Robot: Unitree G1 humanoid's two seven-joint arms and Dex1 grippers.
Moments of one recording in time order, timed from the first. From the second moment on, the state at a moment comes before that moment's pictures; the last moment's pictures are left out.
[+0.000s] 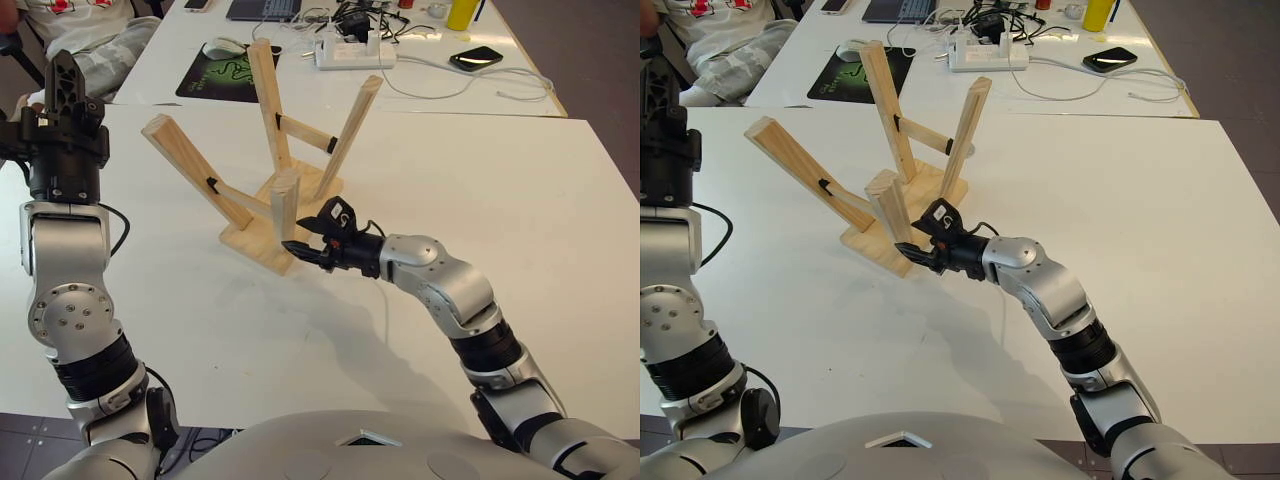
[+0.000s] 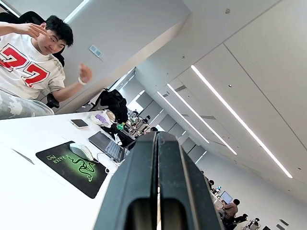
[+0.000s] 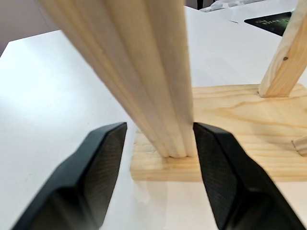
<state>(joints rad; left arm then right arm) -0.24 0.32 0.43 -0.48 -1.19 0.32 0.23 -0.34 -0.29 0.40 -0.29 0.36 0.75 0.52</state>
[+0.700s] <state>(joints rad) -0.24 0.32 0.42 -0.48 -1.17 0.32 0.23 -0.39 -0.22 0.41 -0.25 0.31 0.73 0.53</state>
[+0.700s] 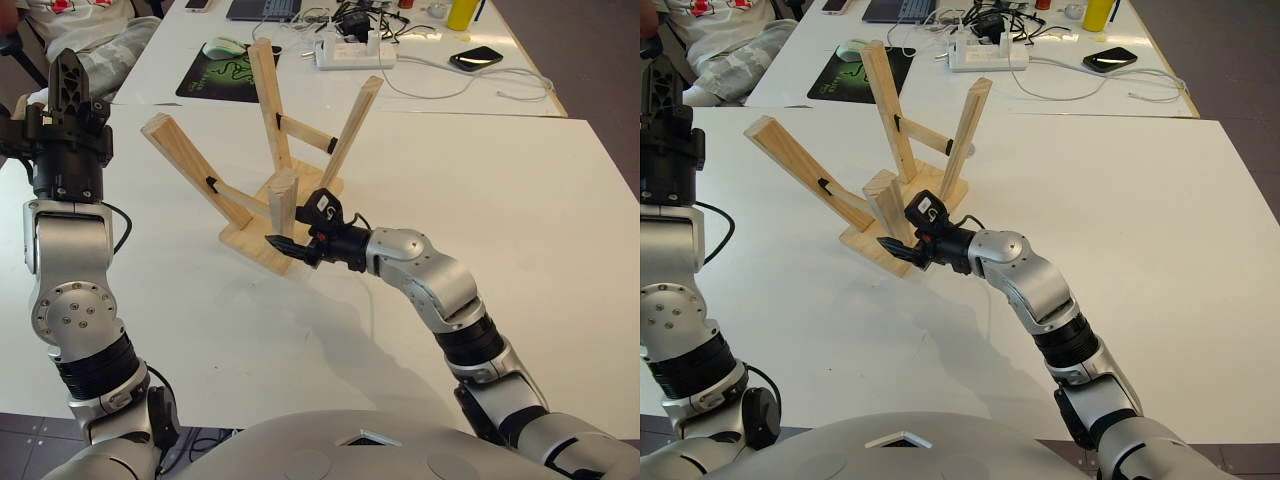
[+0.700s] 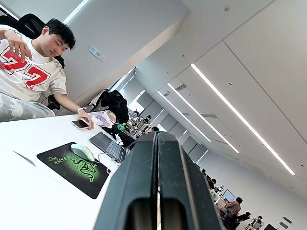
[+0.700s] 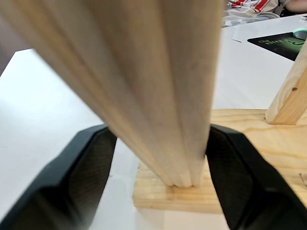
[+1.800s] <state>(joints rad) -0.27 0.32 0.42 -0.47 -1.21 0.37 0.21 -0.87 -0.53 0.27 0.77 0.20 0.07 1.48</state>
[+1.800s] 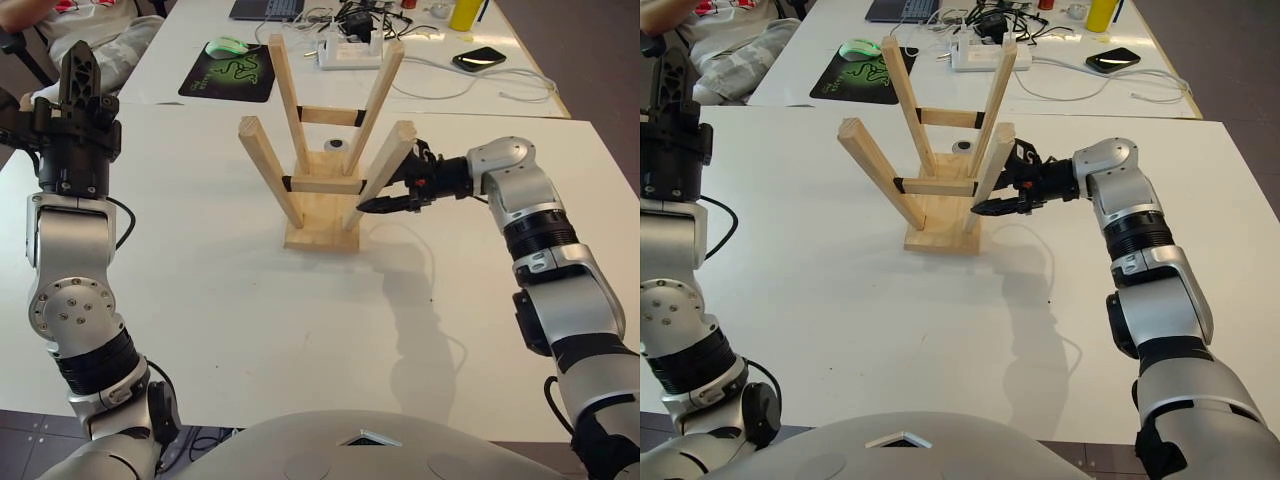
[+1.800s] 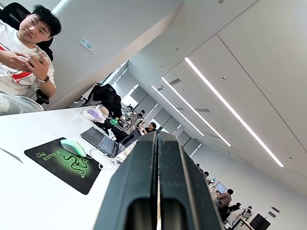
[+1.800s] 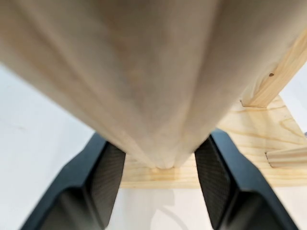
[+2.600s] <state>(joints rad) -0.27 -0.02 0.42 -0.27 -1.44 0.33 0.30 -0.64 -0.59 -0.15 0.51 0.35 0.38 1.02</state>
